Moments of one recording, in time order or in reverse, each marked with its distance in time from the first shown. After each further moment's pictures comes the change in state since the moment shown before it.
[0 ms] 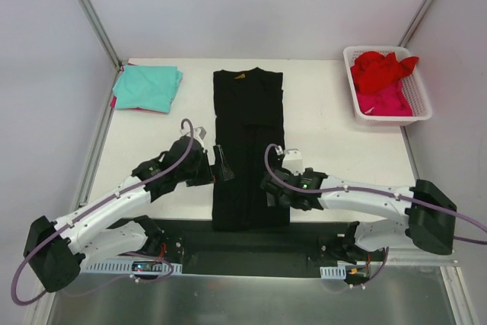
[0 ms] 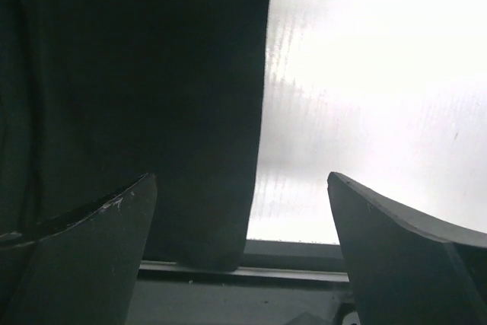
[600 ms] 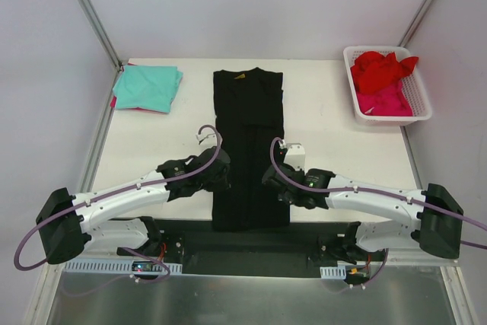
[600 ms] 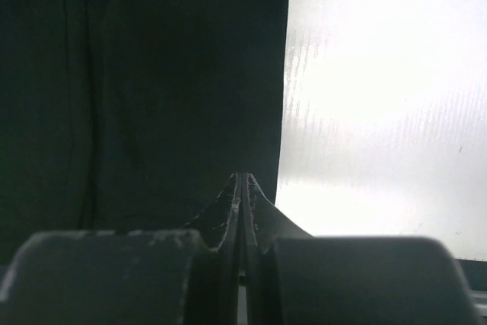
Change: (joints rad) left arm -0.330 0.173 0.094 -0.049 -0.352 -0.154; right arm 0.000 0.002 0.067 0.001 0.032 0.013
